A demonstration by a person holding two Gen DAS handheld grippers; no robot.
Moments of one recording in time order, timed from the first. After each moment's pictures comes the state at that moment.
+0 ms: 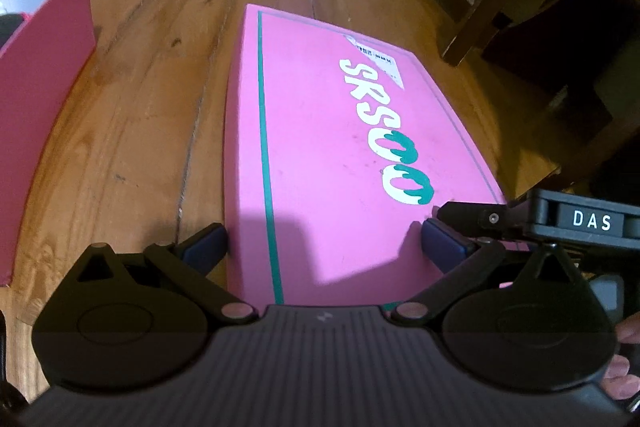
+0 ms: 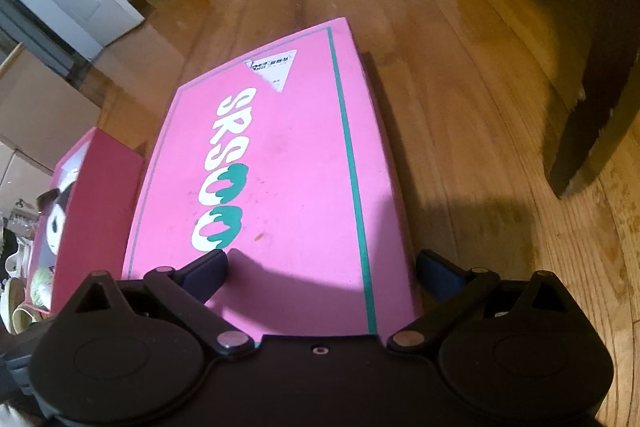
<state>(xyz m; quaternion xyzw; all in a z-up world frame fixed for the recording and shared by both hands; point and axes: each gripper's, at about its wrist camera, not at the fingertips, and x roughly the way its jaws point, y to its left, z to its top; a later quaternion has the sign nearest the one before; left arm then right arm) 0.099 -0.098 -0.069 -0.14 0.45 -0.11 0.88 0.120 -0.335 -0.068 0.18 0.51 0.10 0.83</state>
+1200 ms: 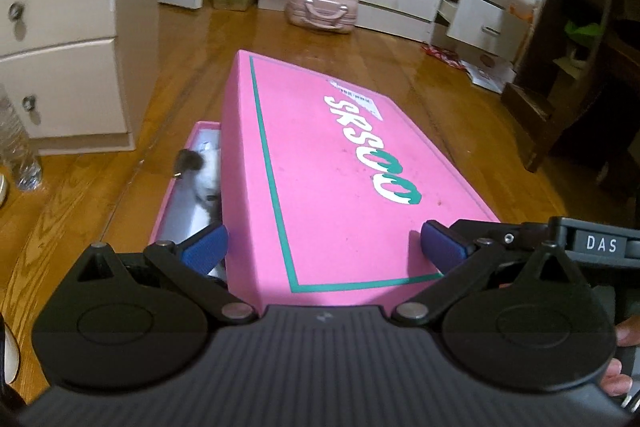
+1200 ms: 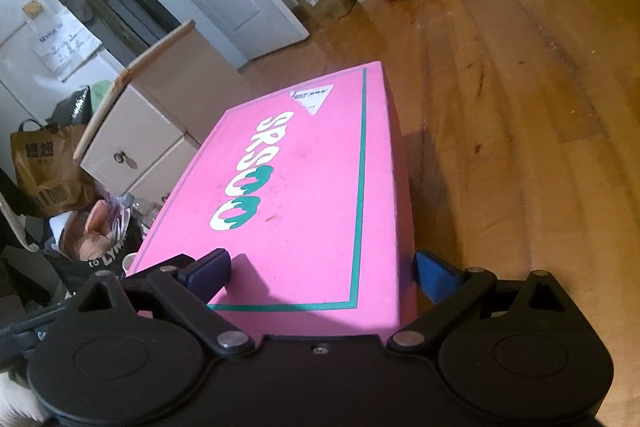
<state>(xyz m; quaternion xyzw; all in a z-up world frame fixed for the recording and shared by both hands) 0.053 0.182 0.022 -0.11 0.34 -0.04 0.93 0.105 -0.079 -0.007 0.22 0.42 0.27 0.84</state>
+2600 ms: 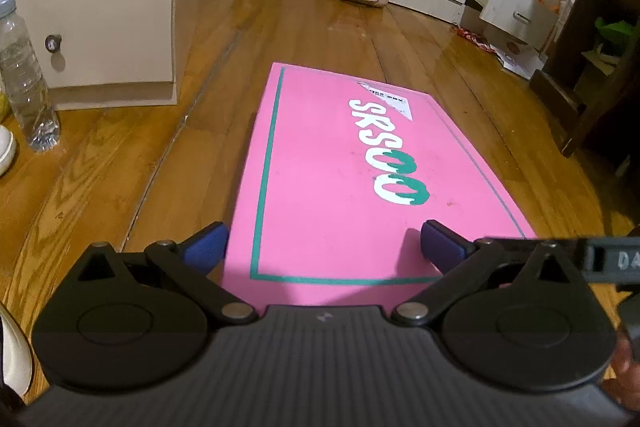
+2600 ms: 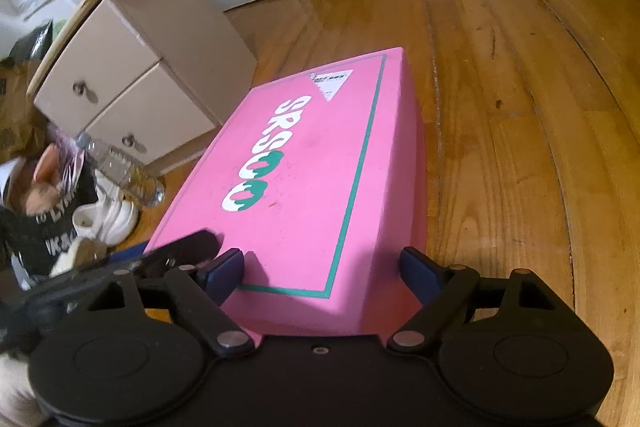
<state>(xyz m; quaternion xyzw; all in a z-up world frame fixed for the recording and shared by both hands) 0.059 0.250 -0.037 -0.13 0.38 -0.02 0.92 0.084 0.014 -0.031 0.13 0.46 0.22 0.85</state>
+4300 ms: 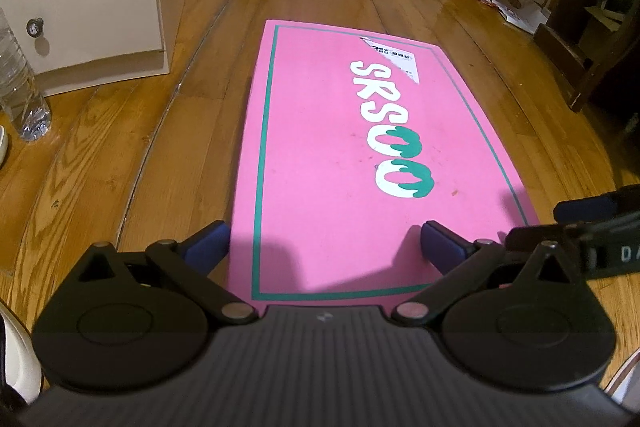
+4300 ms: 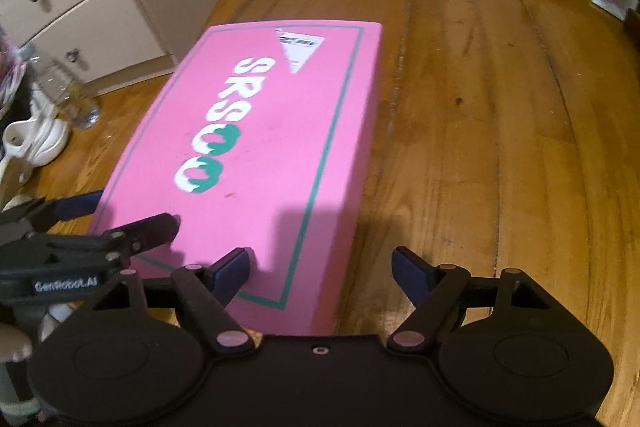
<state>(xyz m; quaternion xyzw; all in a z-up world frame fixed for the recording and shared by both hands) 0.073 0.252 -0.052 -0.09 0.43 -0.04 0.90 0.118 0.042 -0.006 -0.03 0.53 0.16 0.83</state>
